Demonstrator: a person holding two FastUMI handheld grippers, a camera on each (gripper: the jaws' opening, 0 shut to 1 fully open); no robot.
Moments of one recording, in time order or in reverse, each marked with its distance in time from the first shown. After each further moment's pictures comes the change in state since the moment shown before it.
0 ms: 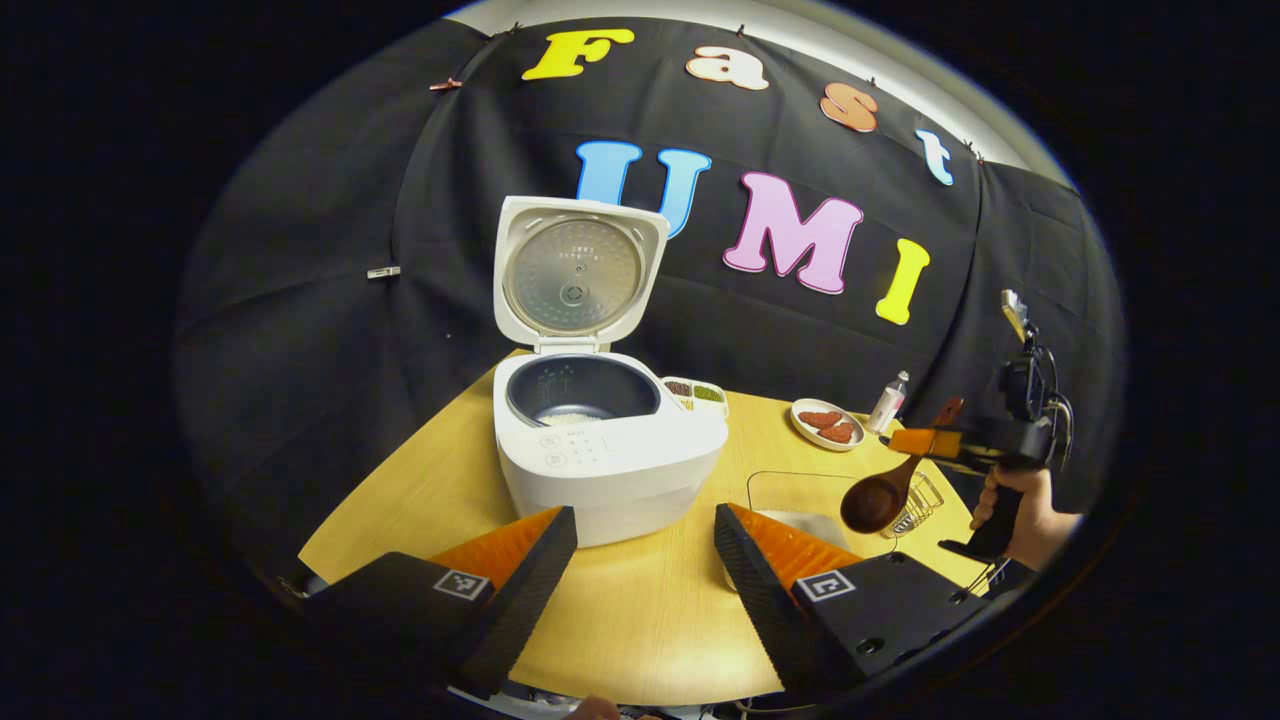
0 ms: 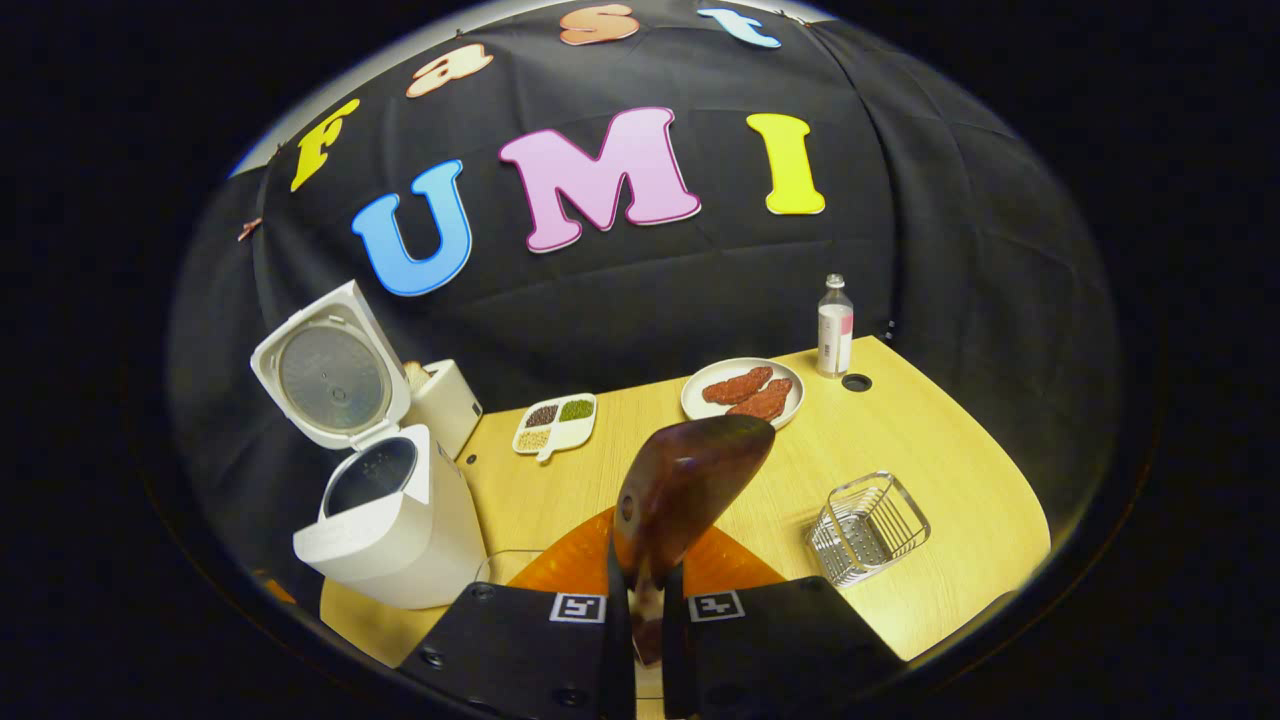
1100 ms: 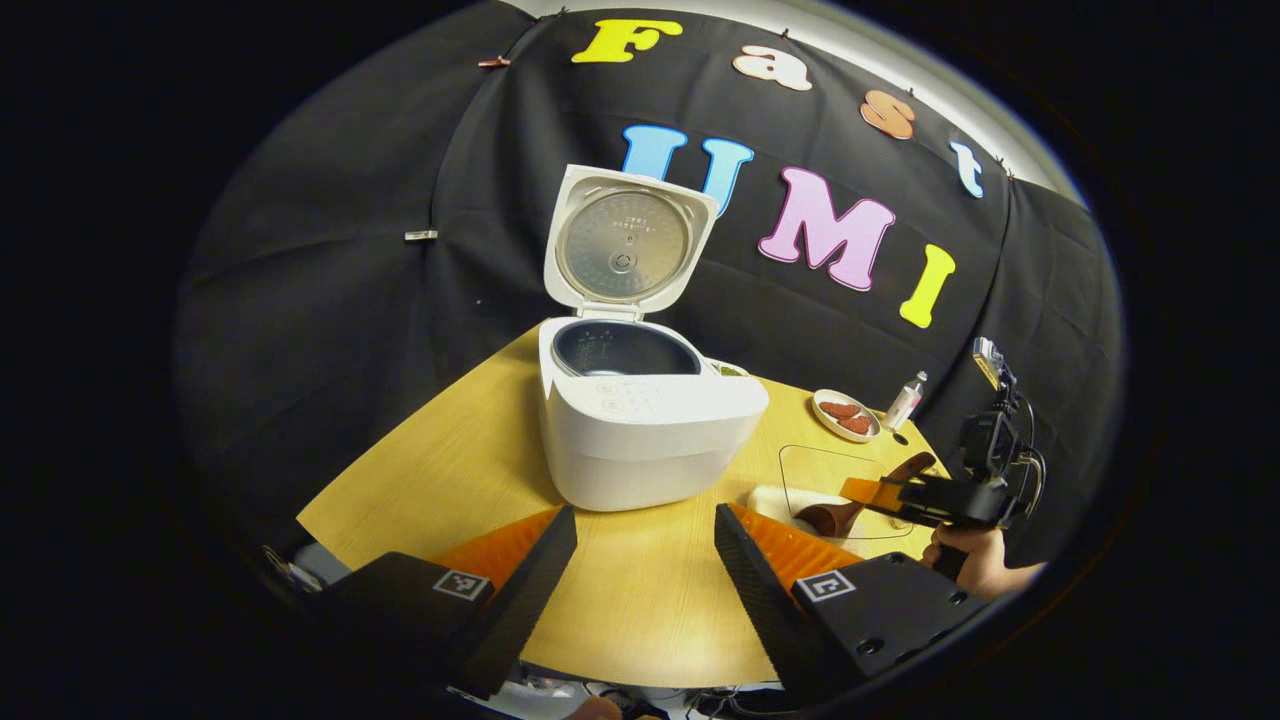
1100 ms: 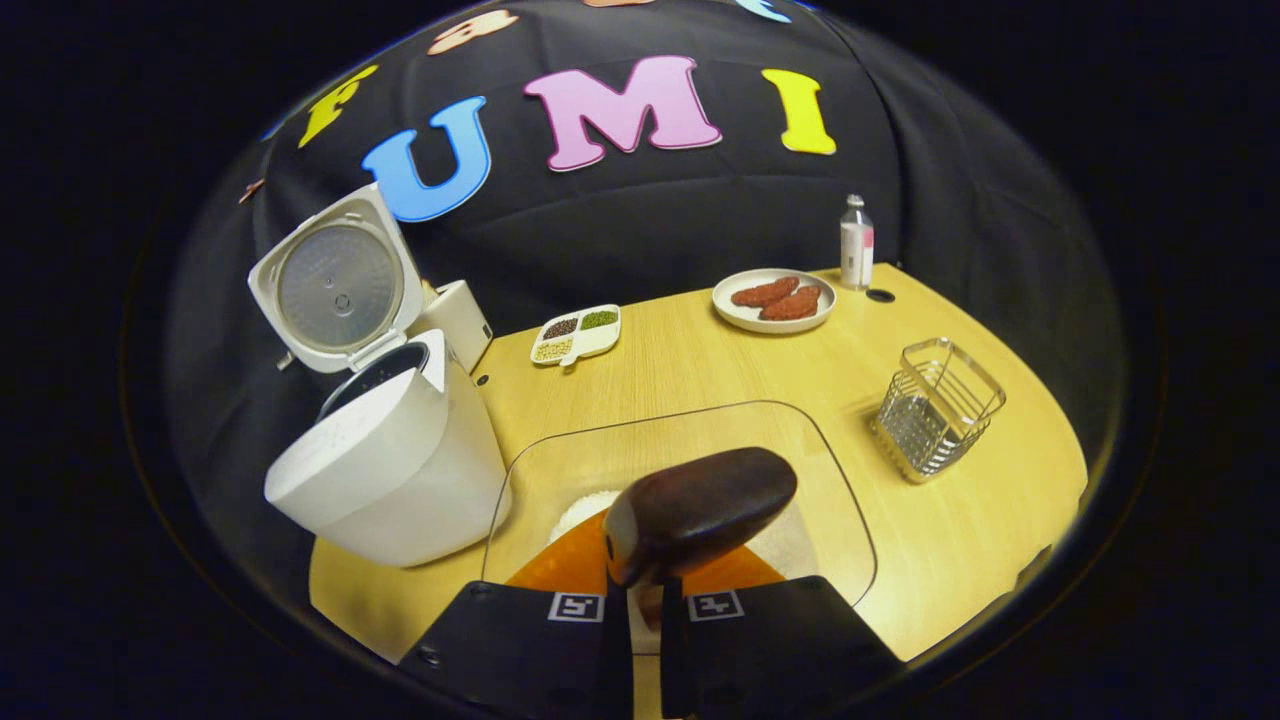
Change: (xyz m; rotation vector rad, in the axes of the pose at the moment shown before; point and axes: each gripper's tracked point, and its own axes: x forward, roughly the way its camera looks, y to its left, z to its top) left arm -0.020 0.030 -0.040 -0.099 0.065 0.045; right arm -0.008 0.061 -0.099 0.127 0.165 -0.011
